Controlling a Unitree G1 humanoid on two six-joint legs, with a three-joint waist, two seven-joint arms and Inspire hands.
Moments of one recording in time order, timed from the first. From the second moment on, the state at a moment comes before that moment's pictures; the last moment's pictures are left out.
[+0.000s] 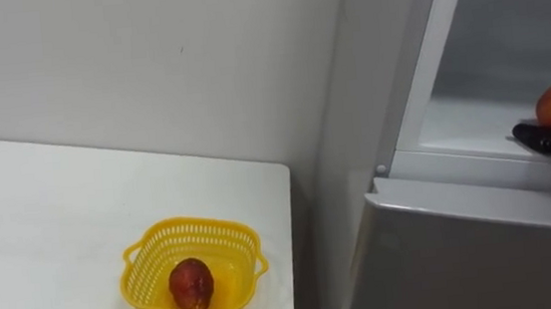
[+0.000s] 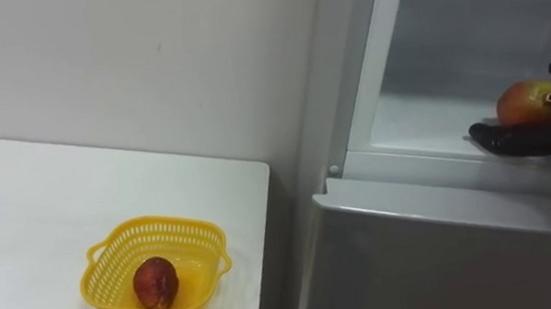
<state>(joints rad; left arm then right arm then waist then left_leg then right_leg) 0.26 0.30 0.12 1.06 0.03 0.14 0.05 -0.70 -0.81 0.02 0.74 0.44 0.07 -0.05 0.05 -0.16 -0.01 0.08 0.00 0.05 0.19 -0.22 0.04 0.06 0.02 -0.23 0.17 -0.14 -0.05</state>
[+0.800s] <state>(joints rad) 0.30 0.30 0.11 1.06 0.03 0.15 0.06 -0.71 -0.81 0.00 0.78 0.50 0.05 -0.03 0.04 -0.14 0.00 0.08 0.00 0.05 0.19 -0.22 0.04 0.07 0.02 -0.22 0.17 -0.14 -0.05</state>
